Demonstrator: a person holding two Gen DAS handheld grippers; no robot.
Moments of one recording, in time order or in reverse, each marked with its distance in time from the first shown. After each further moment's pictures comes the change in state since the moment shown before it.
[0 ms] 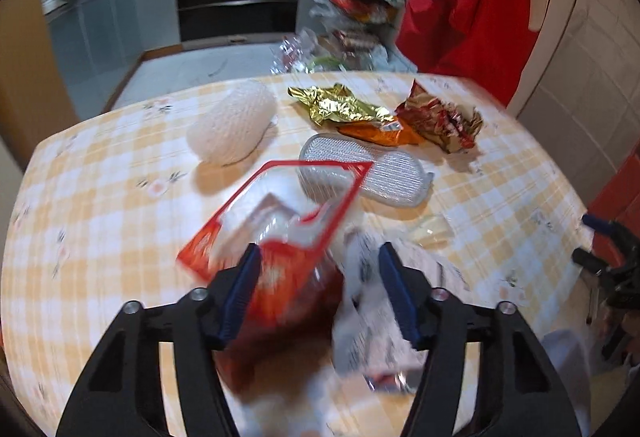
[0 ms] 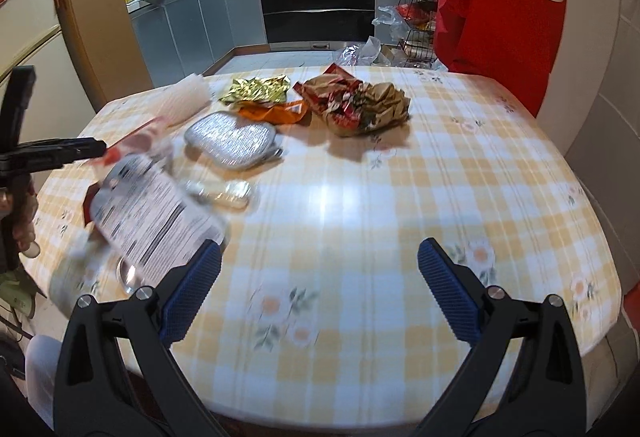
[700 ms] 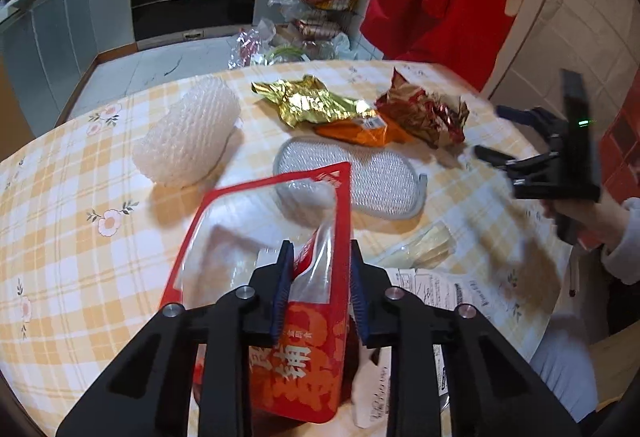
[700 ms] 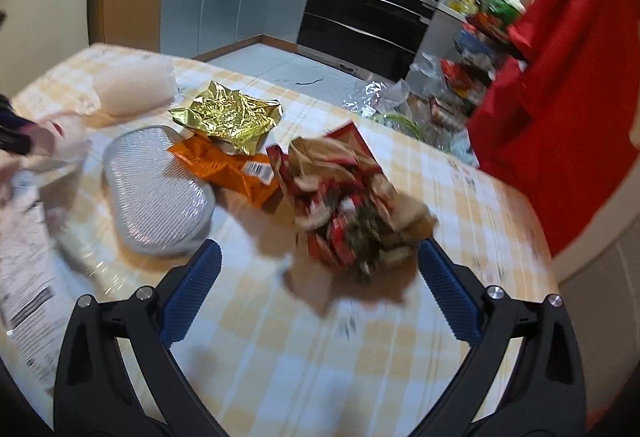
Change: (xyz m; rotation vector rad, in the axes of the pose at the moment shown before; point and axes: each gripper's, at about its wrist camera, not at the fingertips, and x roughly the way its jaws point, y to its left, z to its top) left arm 0.038 0.018 0.018 0.055 0.013 -0.147; right arm 0.137 0.012 0.101 -0.392 -0.051 -0.084
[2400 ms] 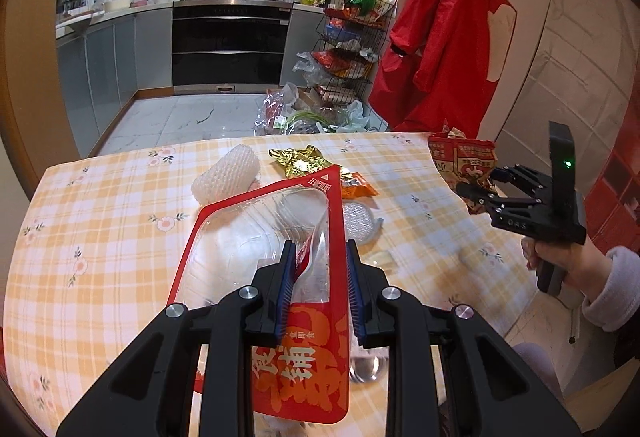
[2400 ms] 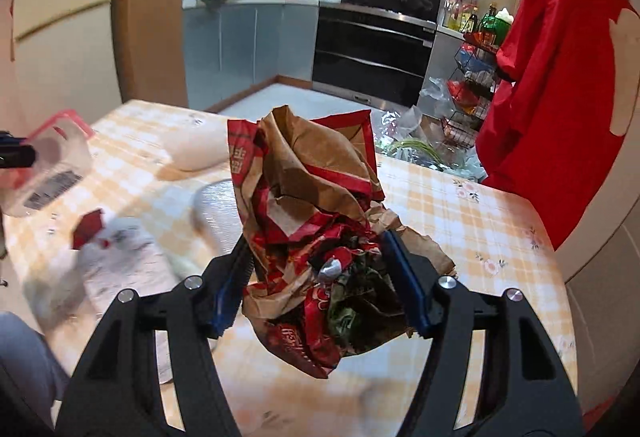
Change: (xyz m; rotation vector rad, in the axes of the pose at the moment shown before) left arm -0.141 -0.059 -0.039 -0.064 -0.231 0.078; right arm -0.121 0.015 0.002 0.132 -0.130 0.107
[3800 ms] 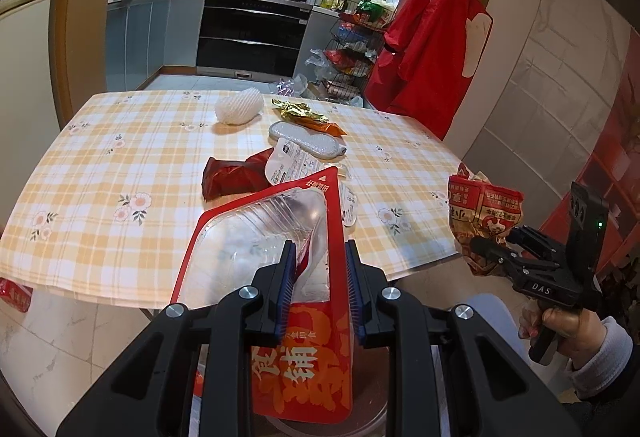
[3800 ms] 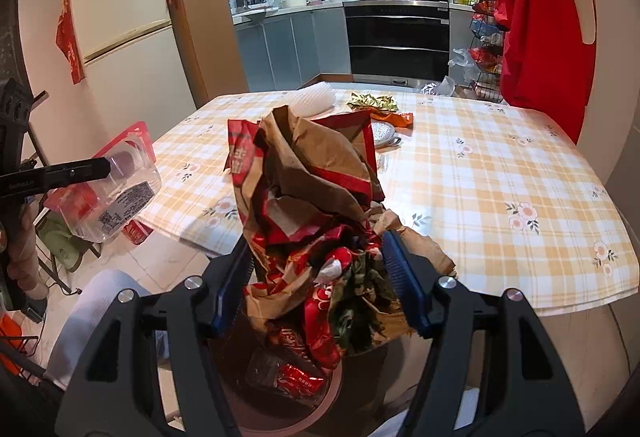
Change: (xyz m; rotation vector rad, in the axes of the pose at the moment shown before) left arm -0.148 -0.066 -0.158 -0.127 -0.020 0.012; right arm -0.191 0.108 -0.156 0.152 -0.003 0.185
